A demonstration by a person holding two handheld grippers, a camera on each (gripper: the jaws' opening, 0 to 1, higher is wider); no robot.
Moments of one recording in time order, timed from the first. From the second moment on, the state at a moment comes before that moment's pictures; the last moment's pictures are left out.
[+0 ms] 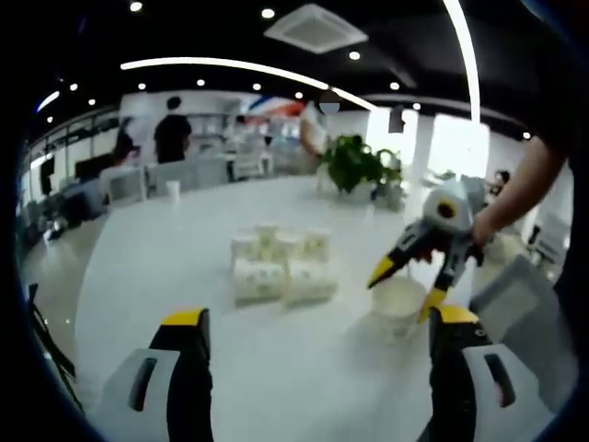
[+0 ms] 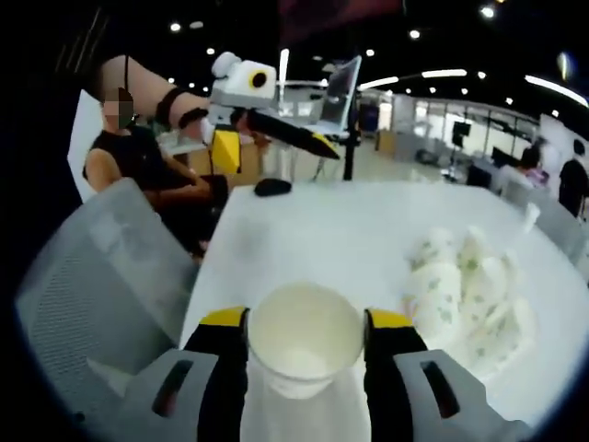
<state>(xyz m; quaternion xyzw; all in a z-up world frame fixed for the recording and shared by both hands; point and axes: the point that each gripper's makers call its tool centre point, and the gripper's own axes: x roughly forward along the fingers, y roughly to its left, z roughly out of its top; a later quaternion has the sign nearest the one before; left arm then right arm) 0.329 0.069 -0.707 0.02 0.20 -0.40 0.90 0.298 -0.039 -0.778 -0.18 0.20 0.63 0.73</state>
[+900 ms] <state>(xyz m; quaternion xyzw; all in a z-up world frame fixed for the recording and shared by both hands) 0.323 0.070 -0.710 0.01 0.20 -0.39 0.90 0.287 -0.045 -0.787 -0.18 0.21 0.62 0.74</state>
